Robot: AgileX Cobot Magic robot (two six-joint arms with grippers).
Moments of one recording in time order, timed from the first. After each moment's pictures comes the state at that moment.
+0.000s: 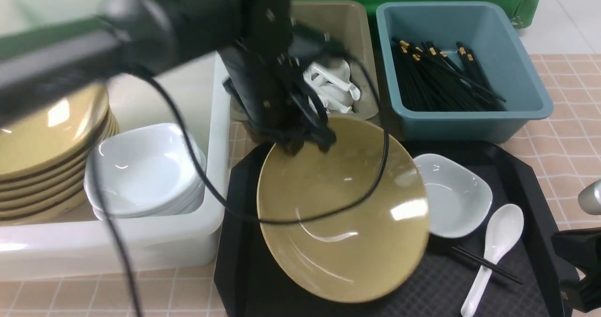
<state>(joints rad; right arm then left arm) 0.26 0.81 -0.45 0.08 0.51 -0.16 -0.58 1.77 -1.61 0.01 1.06 0.13</state>
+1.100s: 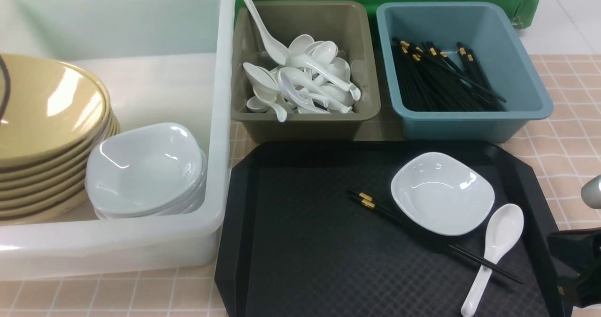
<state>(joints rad) 0.26 0.81 -0.45 0.14 0.51 -0.14 0.41 1.34 -1.22 0.14 0.88 -0.18</state>
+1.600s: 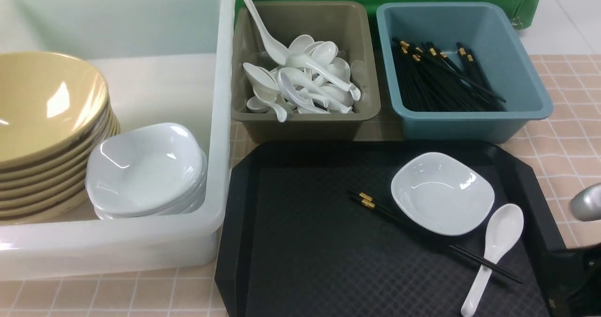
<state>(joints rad) 0.26 0.90 -0.44 0.17 0.56 -0.14 0.33 1.03 -1.11 -0.29 0.80 0.15</state>
